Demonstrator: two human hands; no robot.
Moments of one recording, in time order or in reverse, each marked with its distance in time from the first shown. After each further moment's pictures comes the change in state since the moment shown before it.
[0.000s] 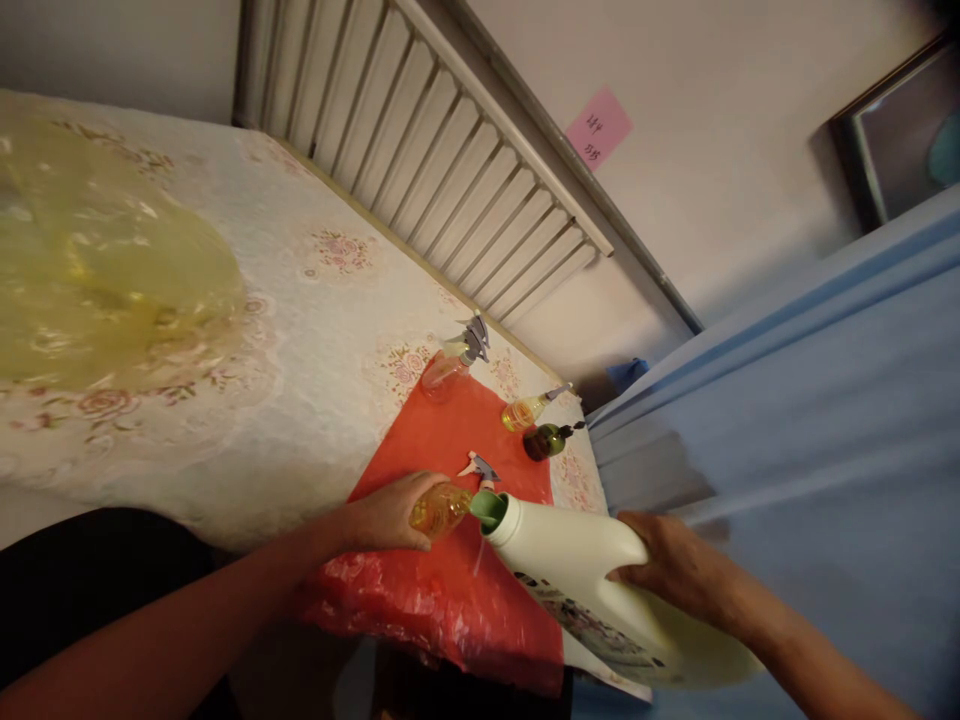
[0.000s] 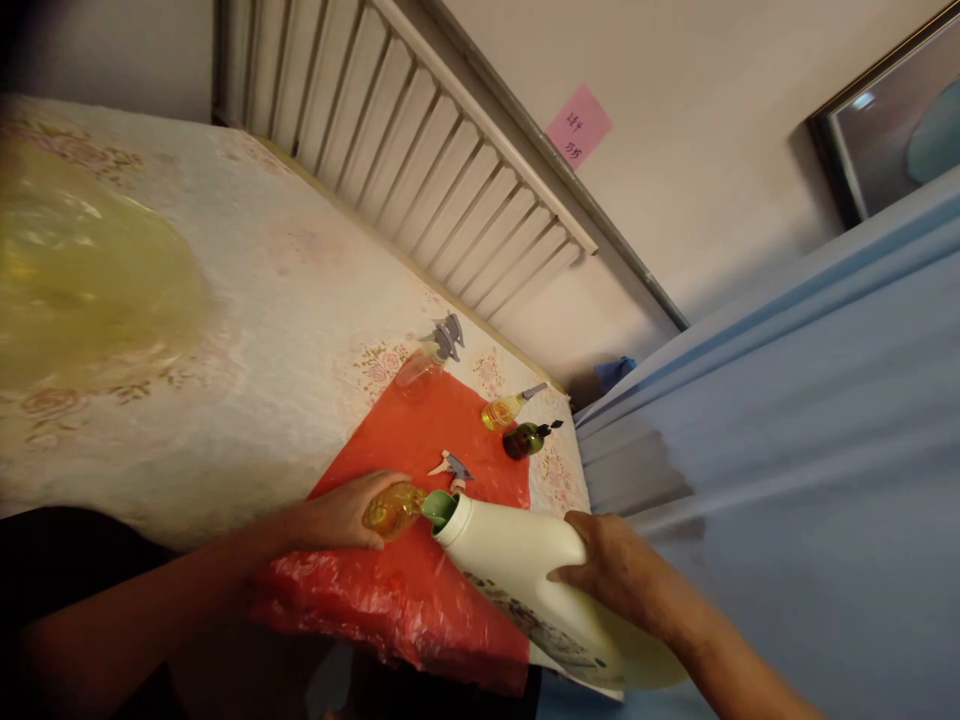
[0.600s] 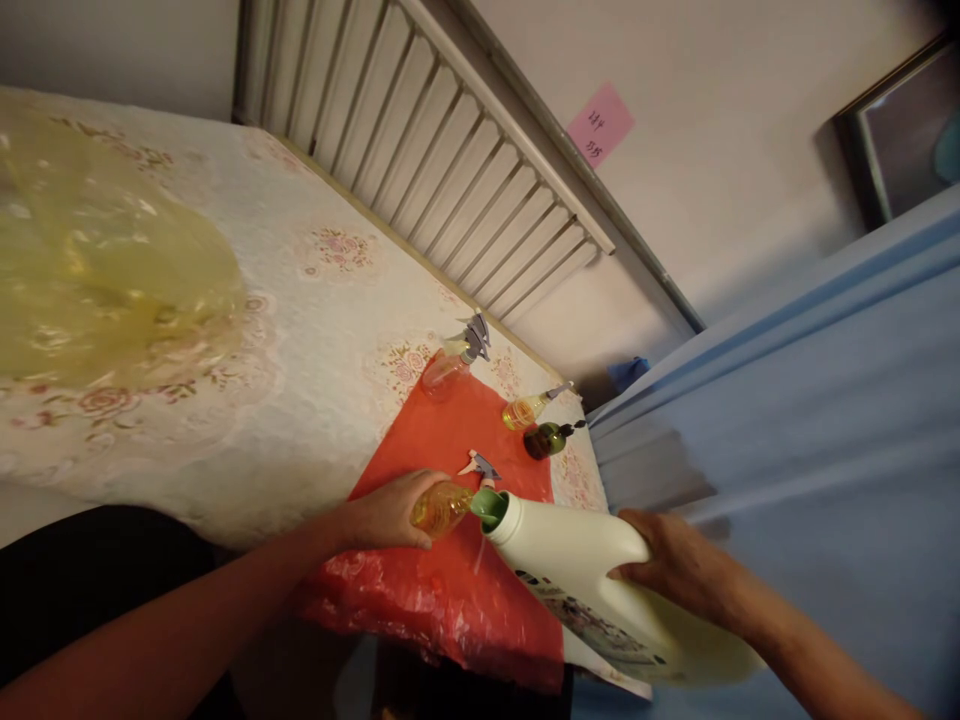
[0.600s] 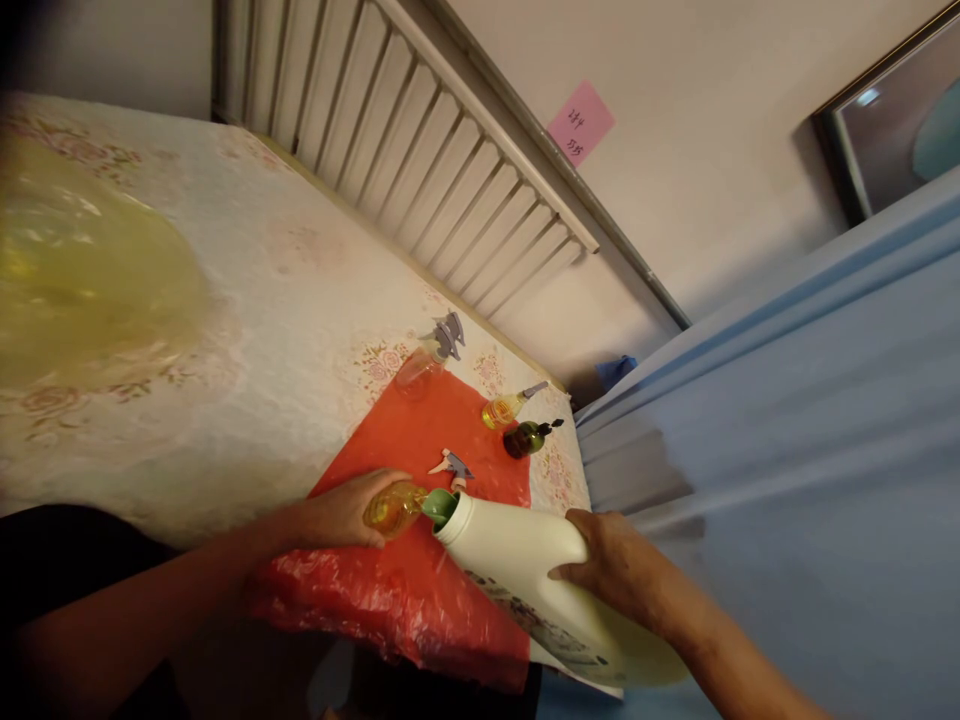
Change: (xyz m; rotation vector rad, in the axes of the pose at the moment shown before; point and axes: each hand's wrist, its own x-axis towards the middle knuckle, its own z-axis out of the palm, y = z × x) left_hand 0.001 -0.002 0.000 -0.016 -0.003 0.001; right_hand 0.001 0.000 -0.002 -0.003 -0.016 0.006
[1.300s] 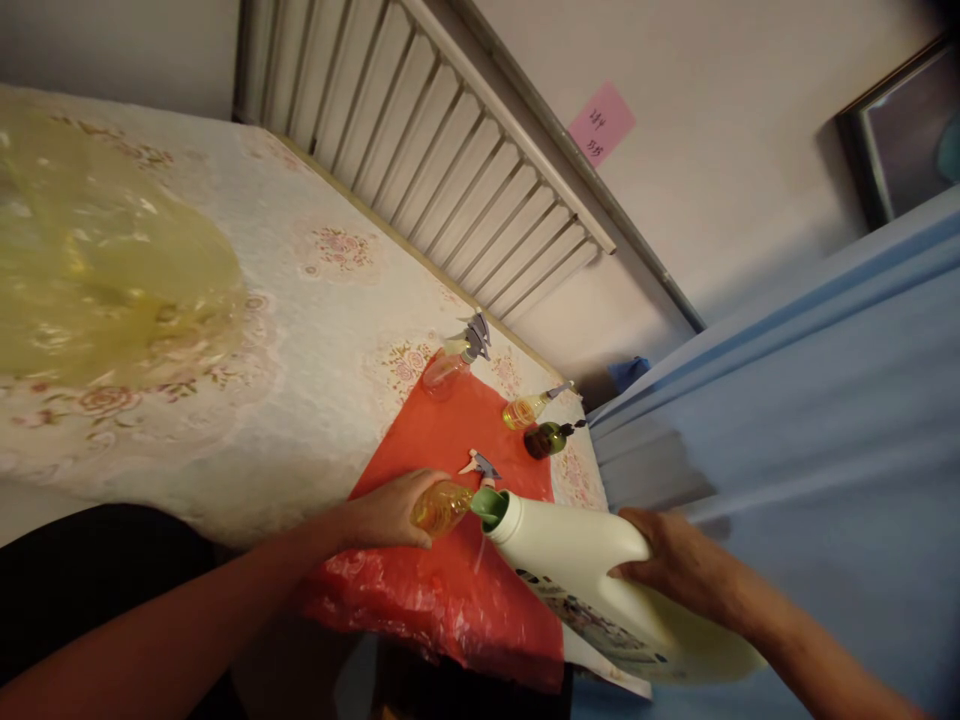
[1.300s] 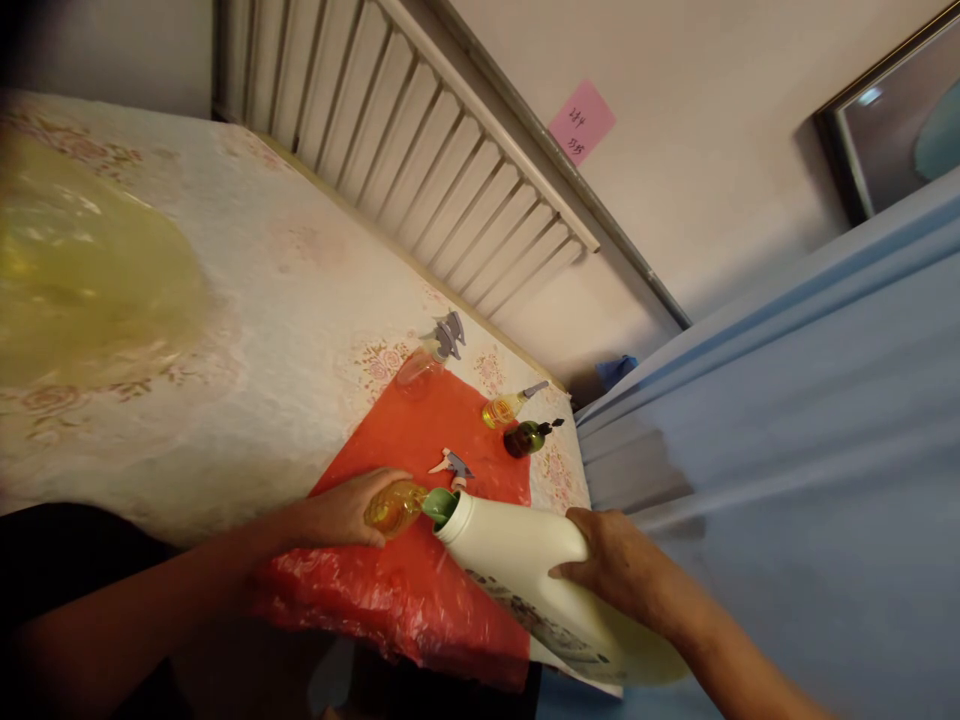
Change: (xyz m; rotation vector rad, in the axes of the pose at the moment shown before) left_hand -0.001 0.004 0.000 0.004 0.001 -0.015; right_hand 0.000 -0.003 -0.001 -0.019 0.004 0.003
